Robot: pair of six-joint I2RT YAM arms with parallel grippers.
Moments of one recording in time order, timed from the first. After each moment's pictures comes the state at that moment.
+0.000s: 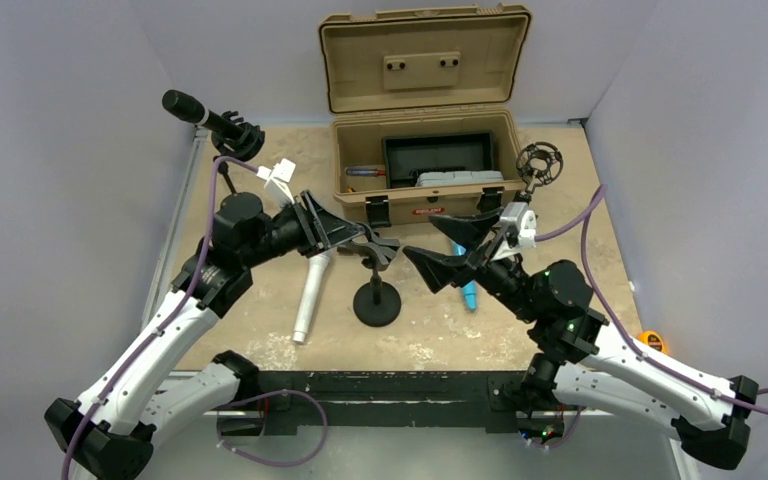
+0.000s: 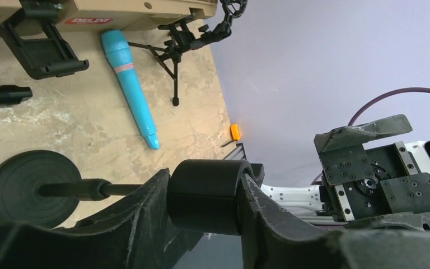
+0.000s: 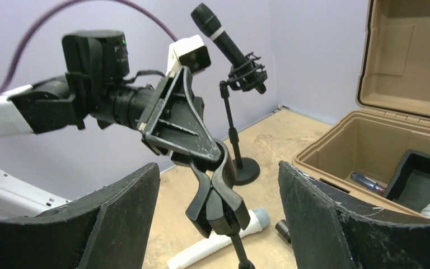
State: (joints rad) left arm -0.51 0.90 0.93 -0.29 0.40 -0.94; right arm 1.01 0.70 0.69 0.33 0.09 0.20
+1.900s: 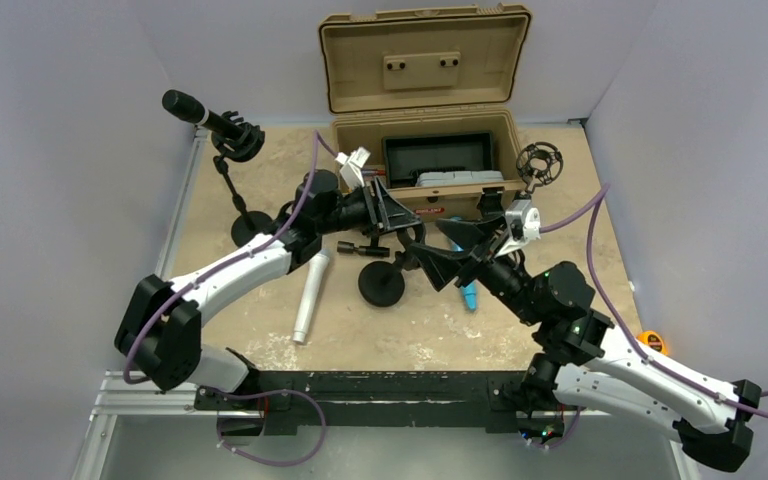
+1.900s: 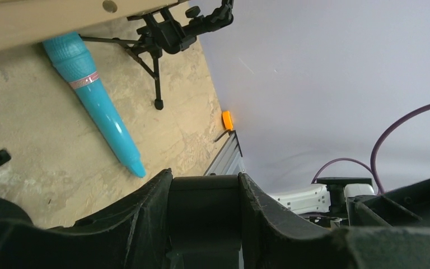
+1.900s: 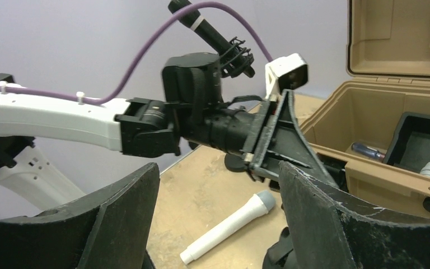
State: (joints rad) left arm -0.63 1.47 0.99 0.24 0.52 -1.01; right arm 1.01 0.65 0.70 0.24 0.17 0.31
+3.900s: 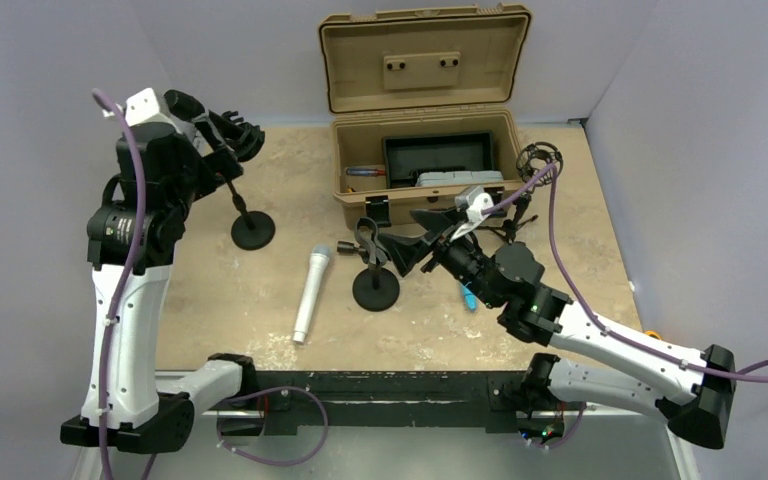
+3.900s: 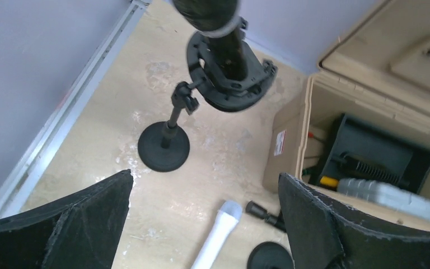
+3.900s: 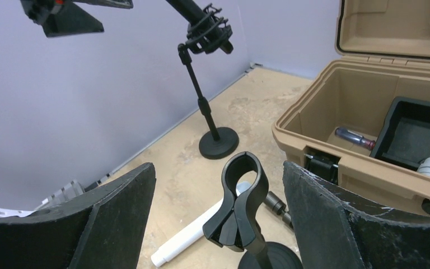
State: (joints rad) left arm -0.18 1.10 1.65 -0.99 -0.33 -0.42; right arm 1.01 0.94 0.76 0.33 0.22 0.25
